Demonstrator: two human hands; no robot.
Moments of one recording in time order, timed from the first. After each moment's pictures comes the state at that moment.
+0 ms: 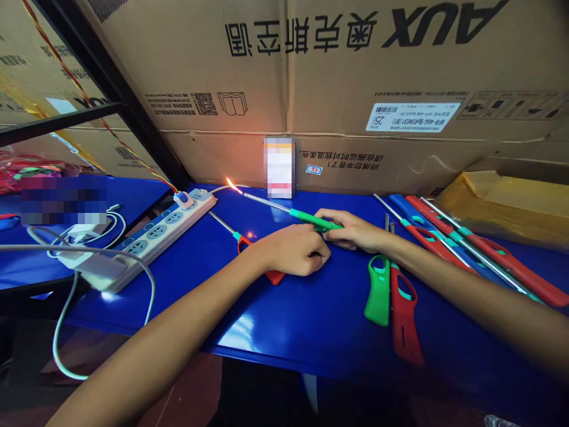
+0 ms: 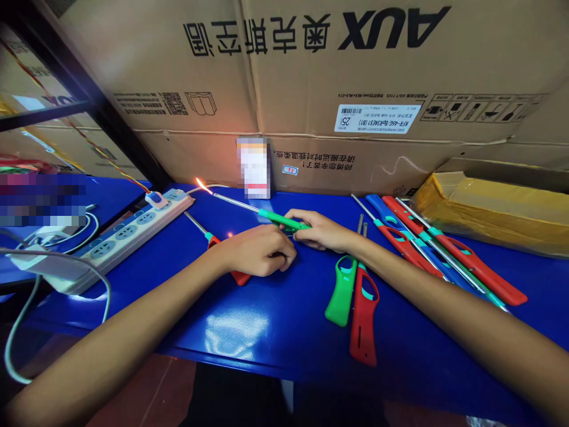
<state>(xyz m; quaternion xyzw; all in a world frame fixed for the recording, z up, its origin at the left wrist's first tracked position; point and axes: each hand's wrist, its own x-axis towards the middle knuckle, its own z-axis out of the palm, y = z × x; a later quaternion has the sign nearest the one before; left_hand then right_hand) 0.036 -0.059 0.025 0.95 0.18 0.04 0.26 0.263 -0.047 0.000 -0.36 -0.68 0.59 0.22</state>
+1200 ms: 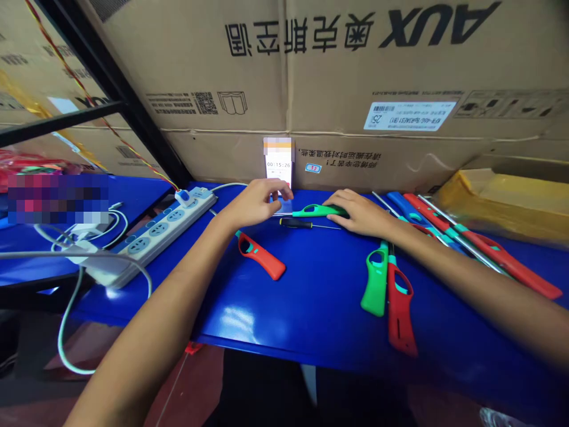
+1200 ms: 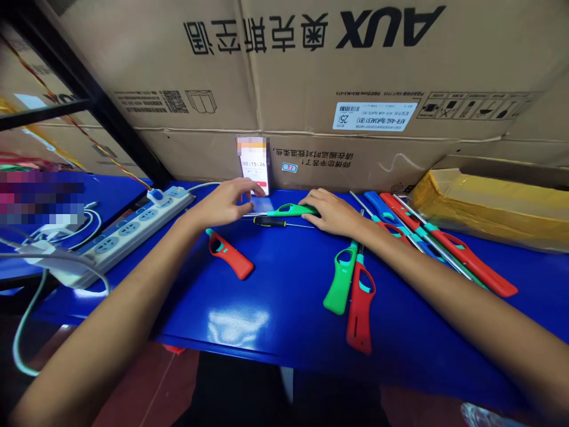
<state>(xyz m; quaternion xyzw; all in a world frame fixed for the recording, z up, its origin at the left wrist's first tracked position) -0.031 -0.007 0.049 0.89 0.38 0.22 0.14 0.302 -0.010 -0.003 -0.37 -0.91 0.07 0.19</state>
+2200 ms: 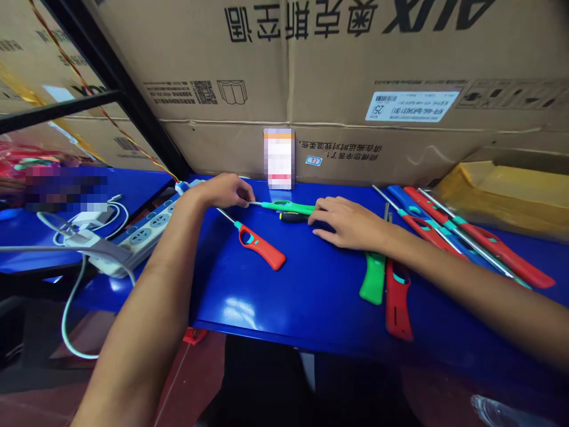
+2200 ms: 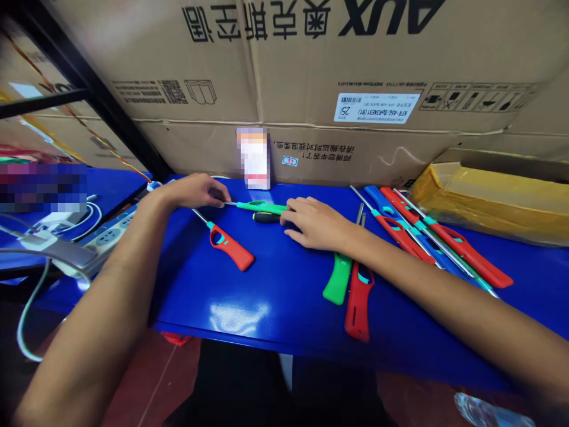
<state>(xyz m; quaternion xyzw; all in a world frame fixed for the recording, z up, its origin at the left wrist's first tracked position) -0.109 0.035 0.053 0.84 0.50 0.00 0.19 0.257 -0.064 0.019 -0.33 -0.94 0.02 0.10</state>
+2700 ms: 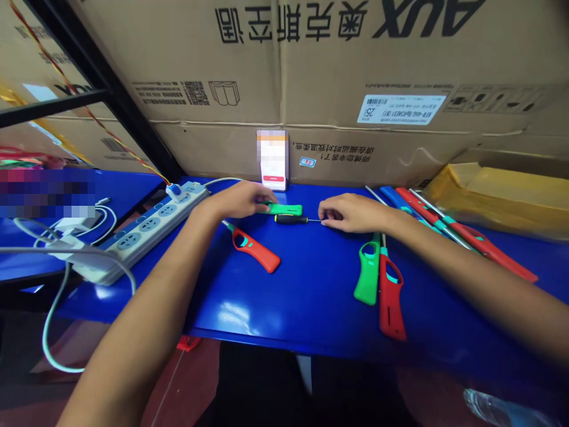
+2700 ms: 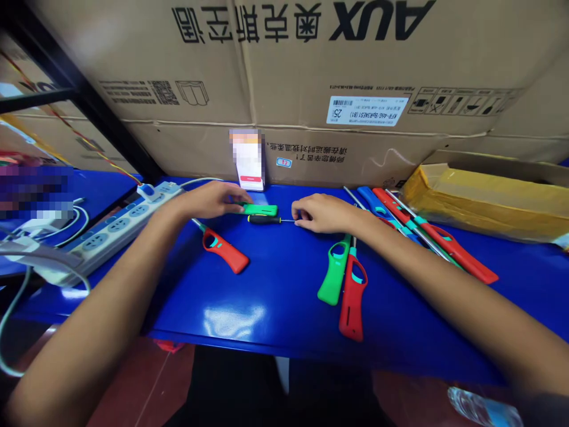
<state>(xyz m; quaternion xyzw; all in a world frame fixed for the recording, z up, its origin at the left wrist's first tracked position) -0.054 0.014 0.041 0.90 0.40 0.05 0.17 0.292 -0.027 0.023 -0.37 -0.92 0.14 0.06</state>
